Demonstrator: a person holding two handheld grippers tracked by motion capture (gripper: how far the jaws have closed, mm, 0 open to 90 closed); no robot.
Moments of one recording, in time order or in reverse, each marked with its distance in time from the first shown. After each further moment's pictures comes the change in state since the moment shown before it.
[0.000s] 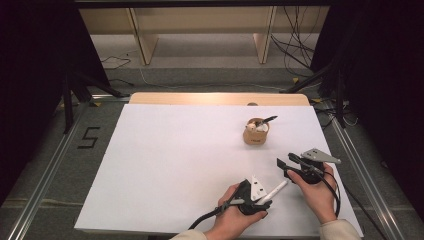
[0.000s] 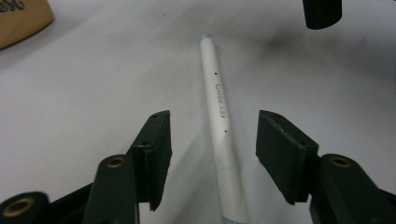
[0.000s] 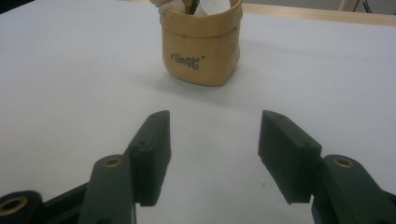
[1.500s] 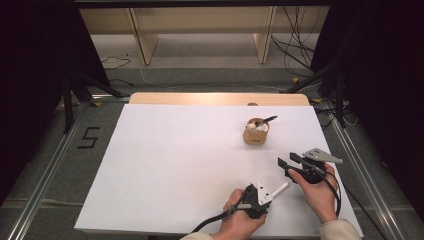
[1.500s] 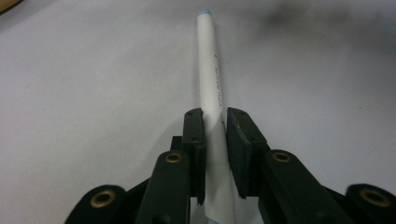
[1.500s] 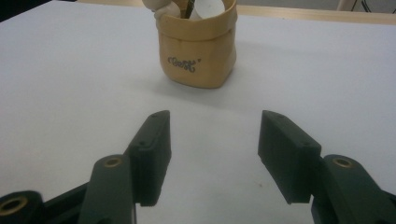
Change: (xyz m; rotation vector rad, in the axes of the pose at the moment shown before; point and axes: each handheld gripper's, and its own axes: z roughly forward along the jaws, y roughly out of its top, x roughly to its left) left arm -0.012 -0.004 0.010 0.042 0.027 -0.003; right arm -0.003 0.000 -0.001 -0.011 0.000 0.022
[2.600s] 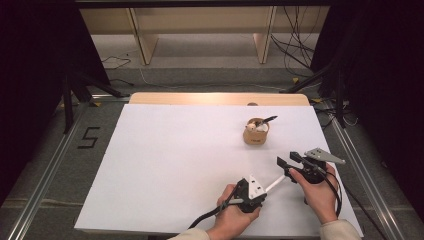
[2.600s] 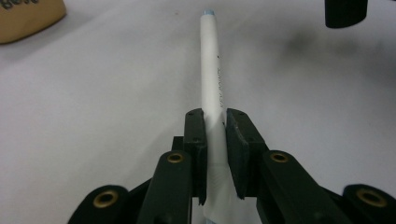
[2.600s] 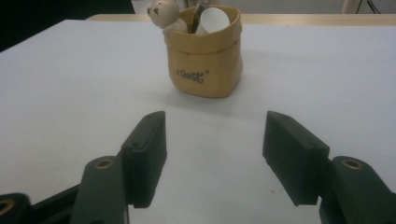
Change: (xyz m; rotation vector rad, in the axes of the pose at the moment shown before) left arm 0.022 0.001 -0.014 -0.082 0.007 -0.035; right arm 0.003 0.003 -0.004 -0.036 0.032 0.056
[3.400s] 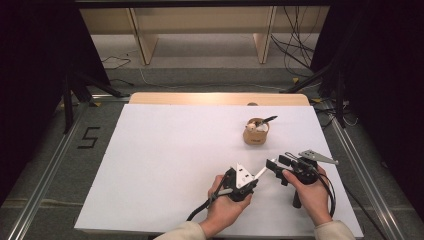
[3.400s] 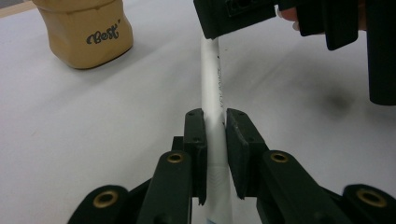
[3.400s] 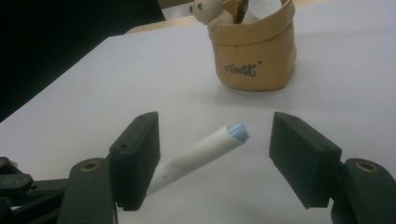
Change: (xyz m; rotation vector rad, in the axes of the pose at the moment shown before) left arm 0.027 0.008 -0.015 -0.082 0.078 -0.048; right arm 0.017 -0.005 0.011 0.009 0.146 0.148
